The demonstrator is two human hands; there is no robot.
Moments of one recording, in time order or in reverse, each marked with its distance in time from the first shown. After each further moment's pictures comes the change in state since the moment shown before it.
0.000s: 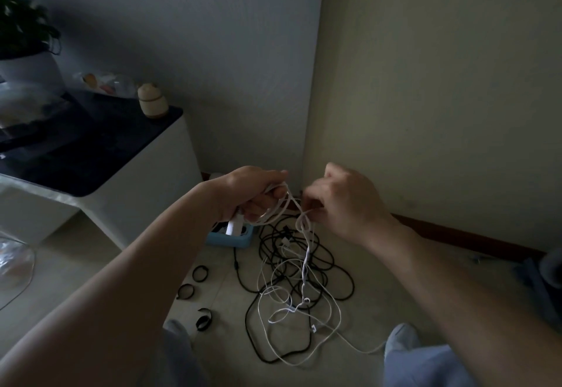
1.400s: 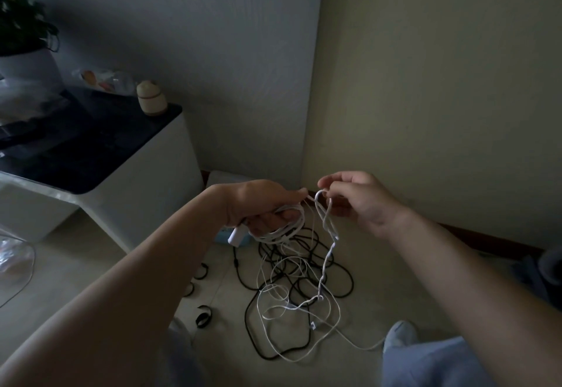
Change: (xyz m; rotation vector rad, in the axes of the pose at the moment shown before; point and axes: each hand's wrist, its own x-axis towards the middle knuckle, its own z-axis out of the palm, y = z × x) left_hand 0.004 -0.005 0.017 0.241 -0.273 -0.097; right_hand -0.004 0.019 0.004 1.291 -0.075 0.912
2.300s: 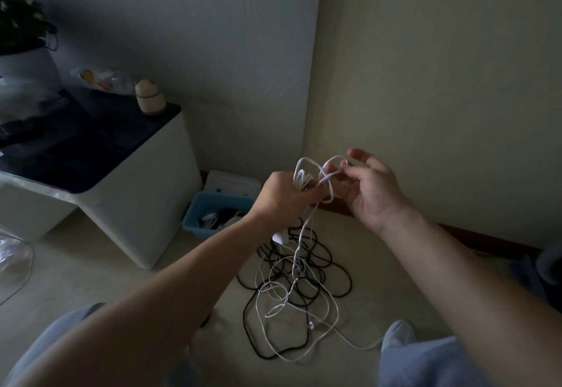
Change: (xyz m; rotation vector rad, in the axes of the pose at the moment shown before) left_hand 0.043 -0.006 0.038 -0.005 0.809 0.480; right_hand 0.005 -0.009 -0.002 0.718 0.141 -0.123
